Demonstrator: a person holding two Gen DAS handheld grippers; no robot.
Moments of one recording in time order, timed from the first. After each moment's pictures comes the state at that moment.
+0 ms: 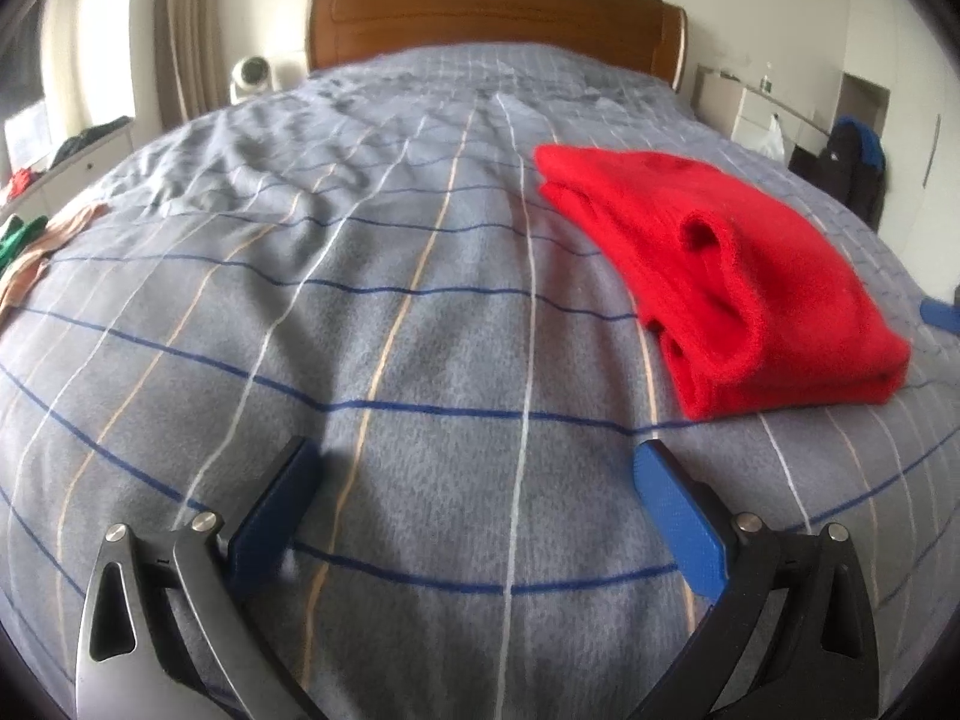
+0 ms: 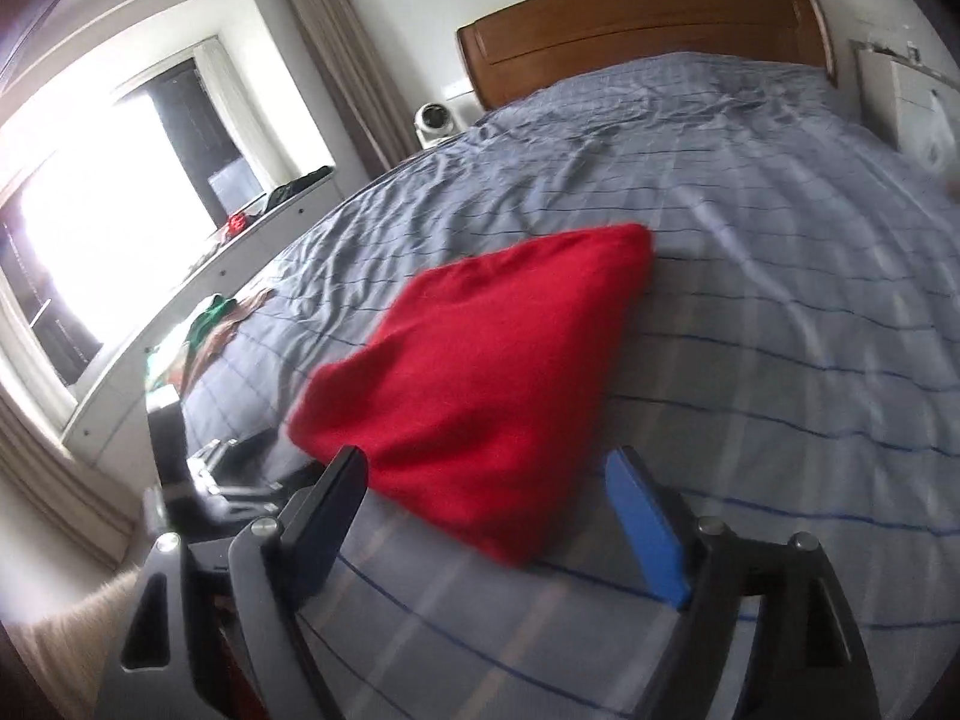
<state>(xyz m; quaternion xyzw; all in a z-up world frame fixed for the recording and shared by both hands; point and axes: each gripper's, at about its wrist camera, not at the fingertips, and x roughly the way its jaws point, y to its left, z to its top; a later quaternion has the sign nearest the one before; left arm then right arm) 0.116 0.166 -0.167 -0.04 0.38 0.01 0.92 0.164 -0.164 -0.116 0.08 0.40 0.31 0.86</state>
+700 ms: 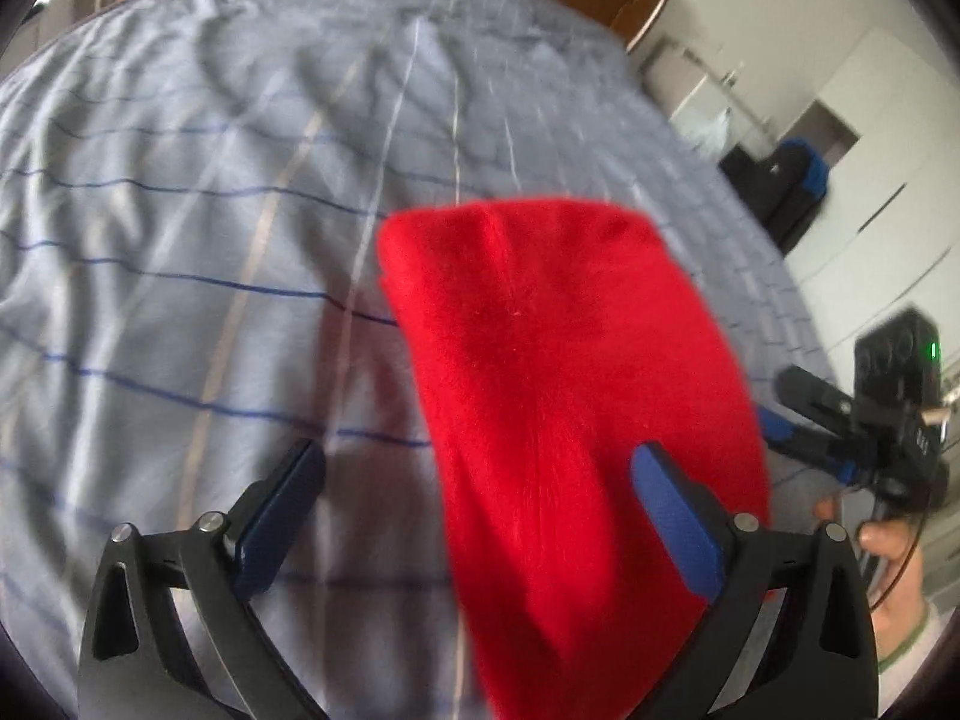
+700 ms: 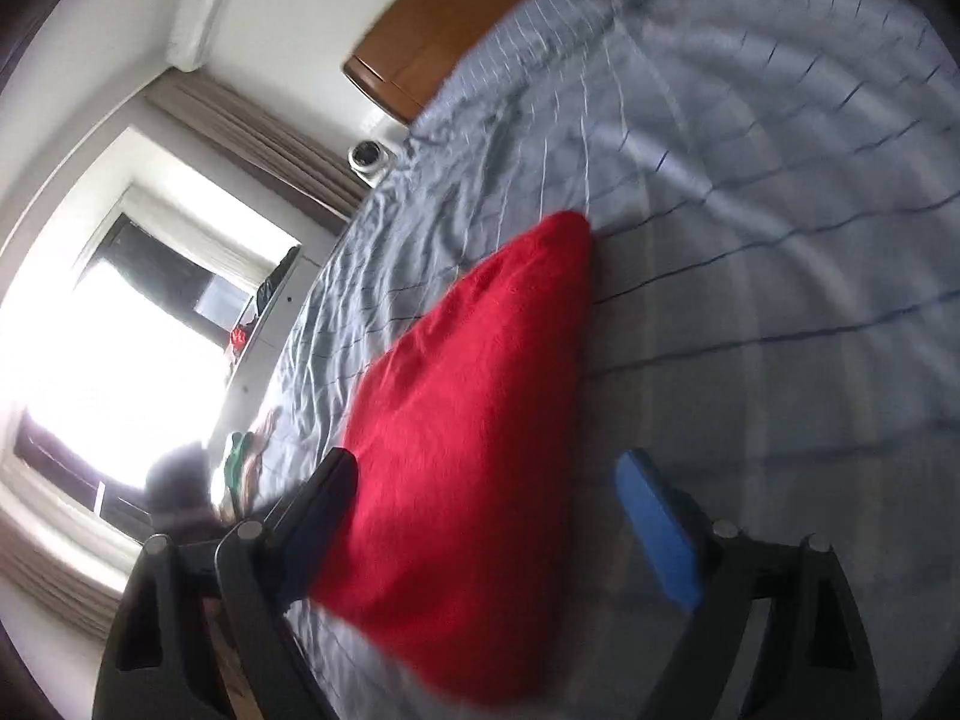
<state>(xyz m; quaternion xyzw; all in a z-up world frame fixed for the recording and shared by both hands) 0.264 0.141 -0.144 -0.15 0.49 -0.12 0.85 0.287 -0.157 -0.158 0.28 0.48 0.29 0.78</state>
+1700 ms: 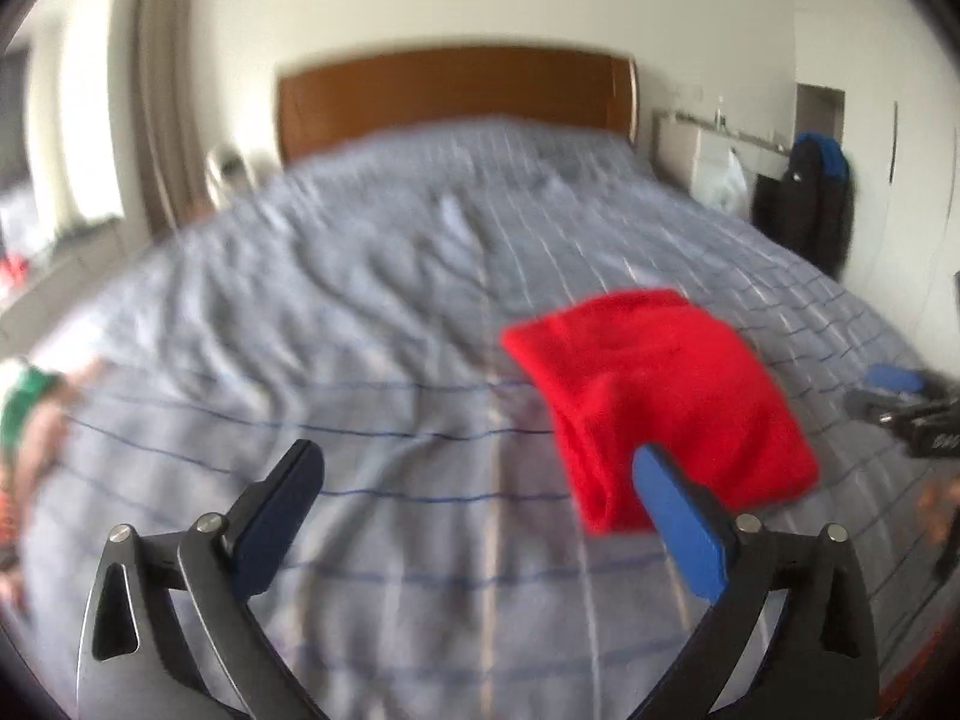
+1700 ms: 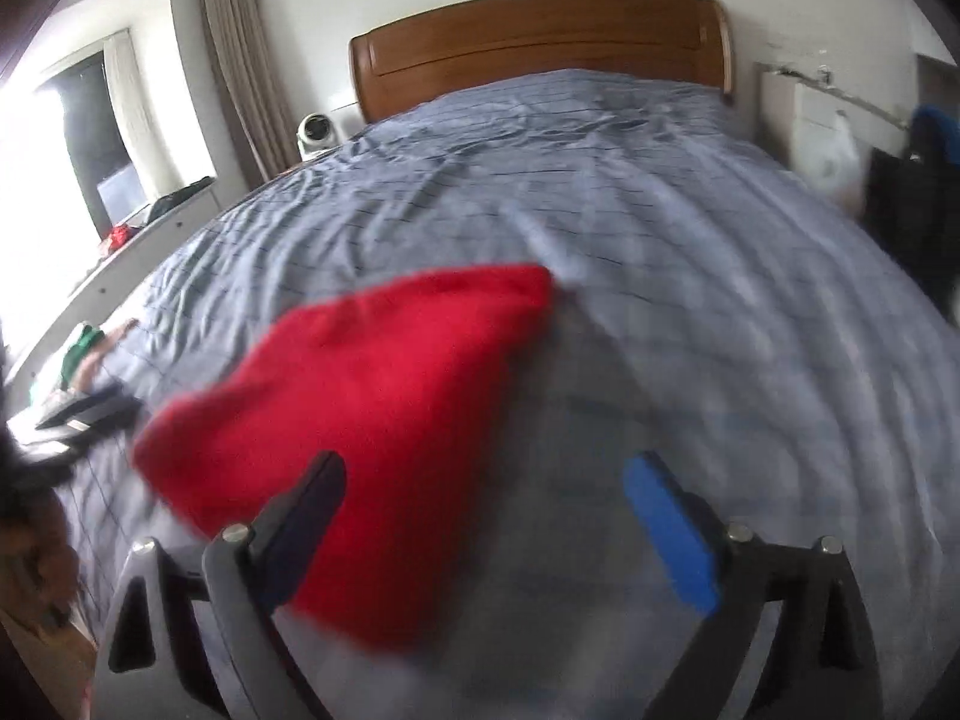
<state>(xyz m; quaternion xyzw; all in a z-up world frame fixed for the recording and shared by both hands) 0.104 0.100 -0.072 0.03 0.27 0.01 0.96 0.181 -0.204 -0.113 0.02 0.37 0.16 0.91</state>
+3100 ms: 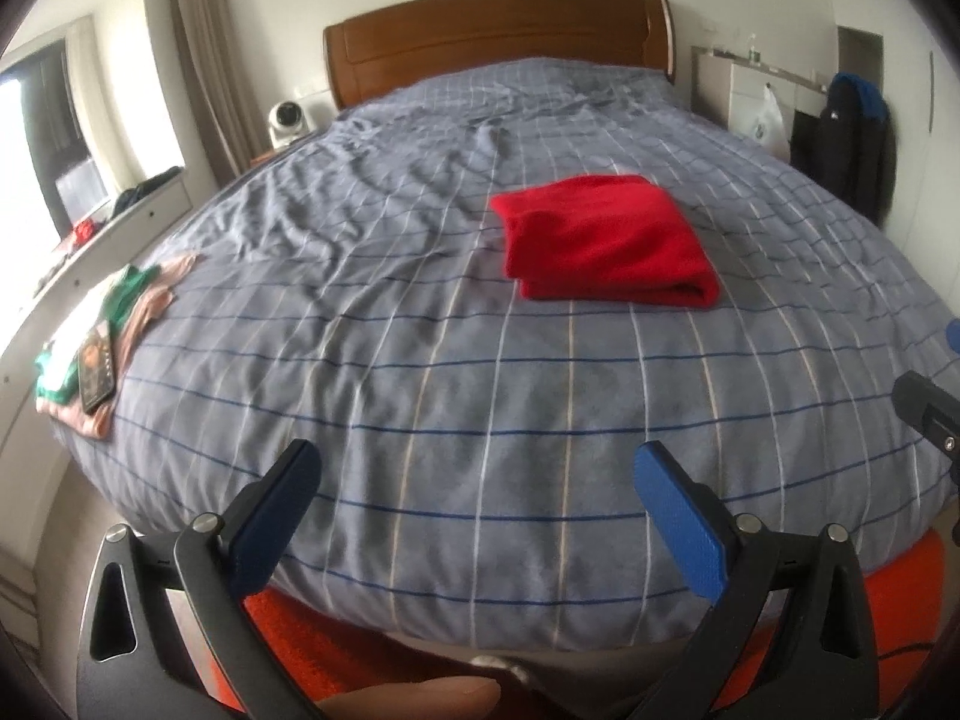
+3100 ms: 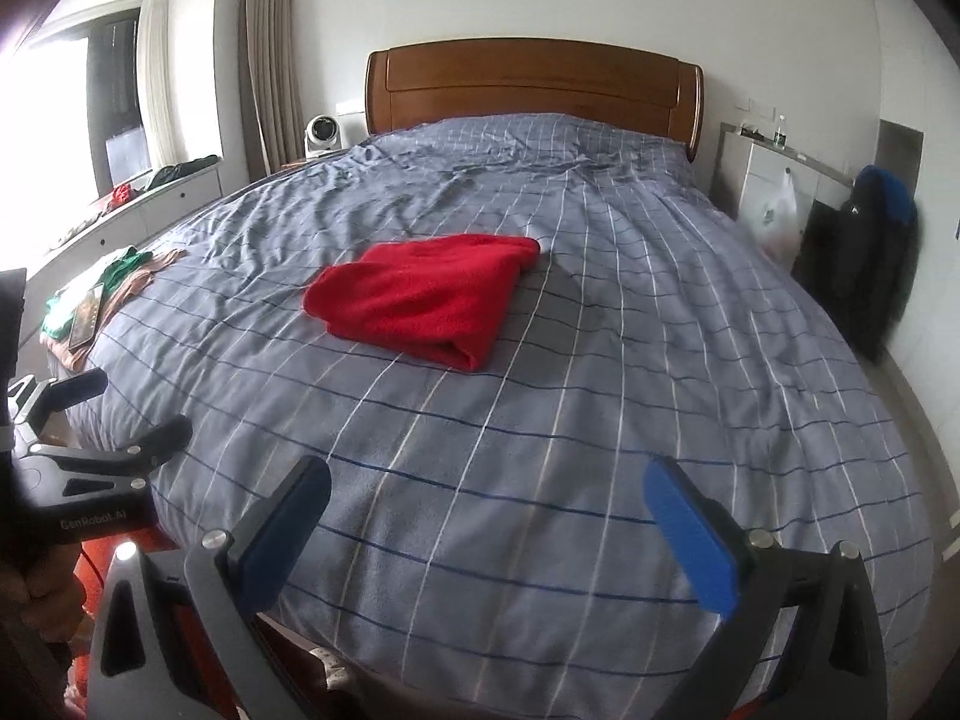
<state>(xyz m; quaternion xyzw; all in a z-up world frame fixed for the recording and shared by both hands) -0.017 0.028 -0.081 0.04 0.37 0.08 0.92 -0.026 -0.191 -0.060 -0.04 0.35 0.13 0.93</state>
